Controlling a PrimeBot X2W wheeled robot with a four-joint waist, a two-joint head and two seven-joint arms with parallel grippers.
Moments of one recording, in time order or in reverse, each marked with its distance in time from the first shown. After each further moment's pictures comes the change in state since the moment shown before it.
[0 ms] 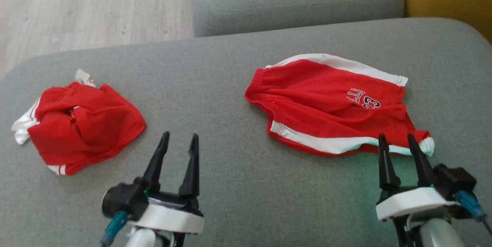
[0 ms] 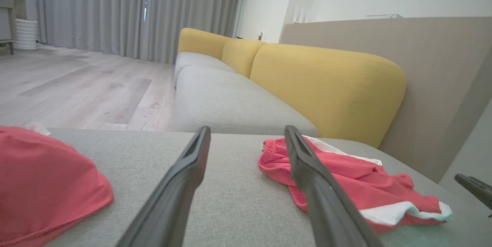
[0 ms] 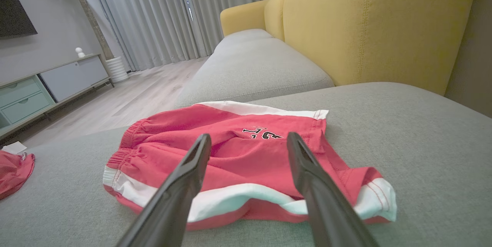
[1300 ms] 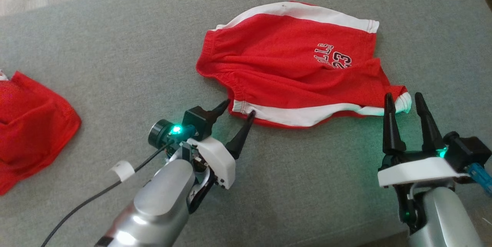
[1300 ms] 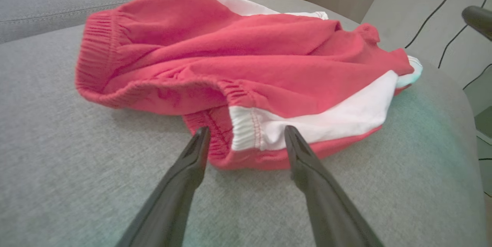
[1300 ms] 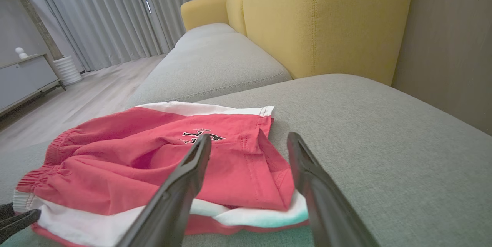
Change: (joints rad) left arm -0.529 0.032 -0.455 0.486 -0.151 -0.035 0.200; right arm -0.100 0.000 0.003 -0.096 0.026 0.000 0.000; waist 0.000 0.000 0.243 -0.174
